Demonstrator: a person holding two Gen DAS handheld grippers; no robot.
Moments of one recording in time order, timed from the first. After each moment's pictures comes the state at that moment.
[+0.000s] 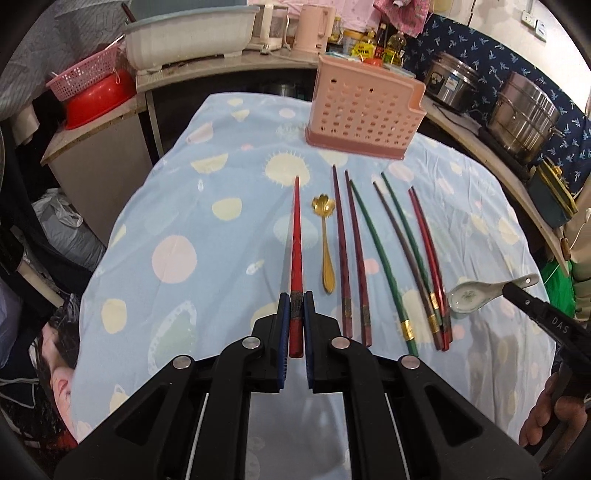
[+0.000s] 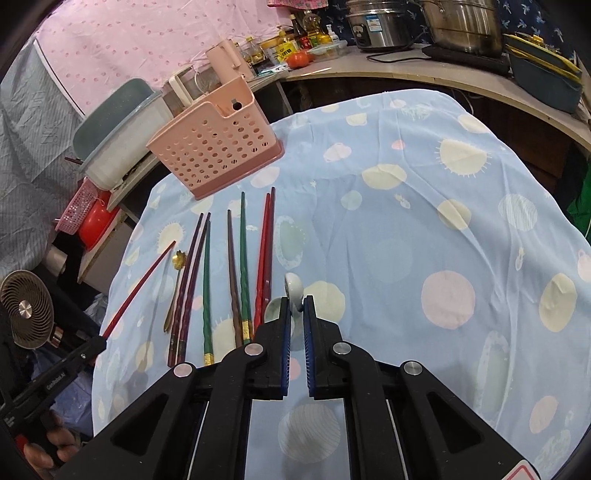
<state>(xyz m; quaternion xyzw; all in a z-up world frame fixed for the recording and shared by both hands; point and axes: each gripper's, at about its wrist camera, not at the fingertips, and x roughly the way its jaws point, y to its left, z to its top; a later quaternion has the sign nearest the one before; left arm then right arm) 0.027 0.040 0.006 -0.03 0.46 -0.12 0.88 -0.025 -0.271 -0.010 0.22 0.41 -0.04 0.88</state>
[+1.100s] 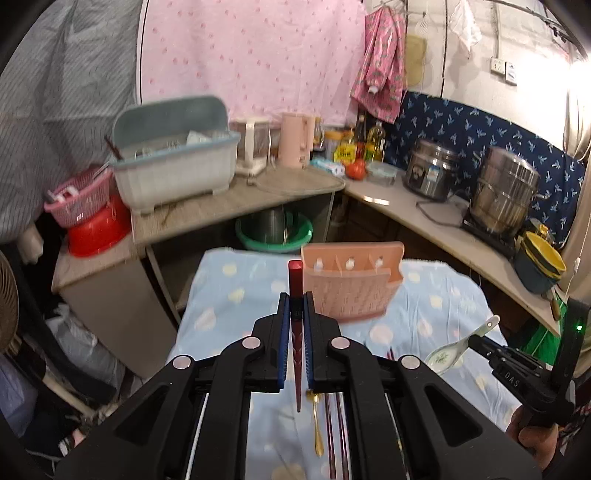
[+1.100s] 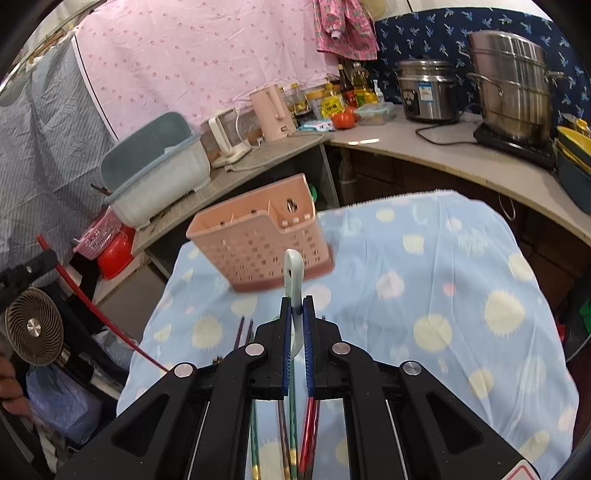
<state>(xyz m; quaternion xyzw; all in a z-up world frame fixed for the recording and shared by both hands) 0.116 0.026 0.182 0.00 0.30 -0.14 0.95 0.074 -0.269 0.089 0.16 0.33 -0.01 0.93</state>
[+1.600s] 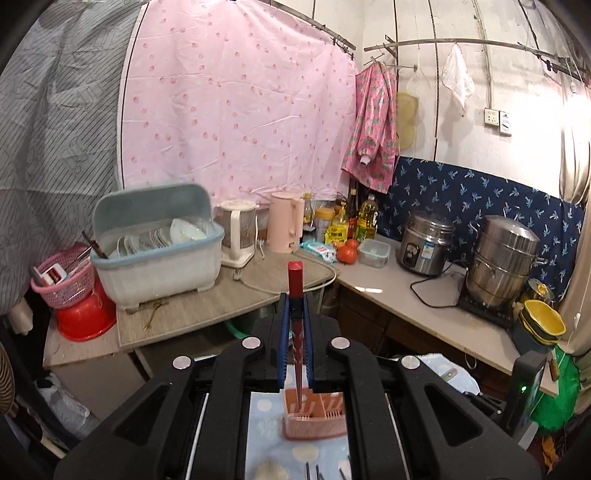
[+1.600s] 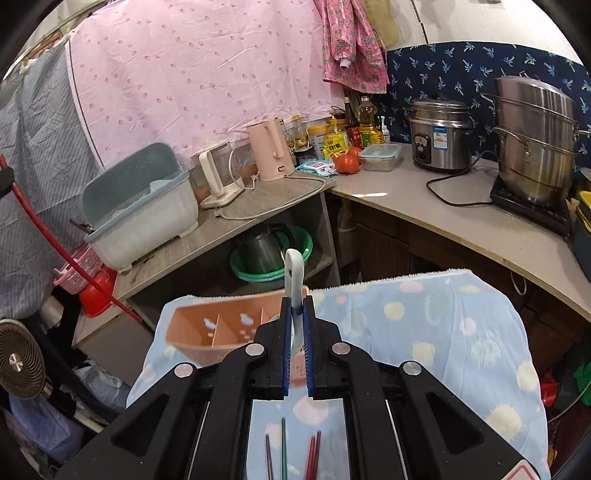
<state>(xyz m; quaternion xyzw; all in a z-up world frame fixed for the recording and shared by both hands) 0.204 -0.016 0.285 -0.02 0.19 -0.15 0.97 0.193 -0.289 0.135 0.13 0.30 -0.03 0.95</state>
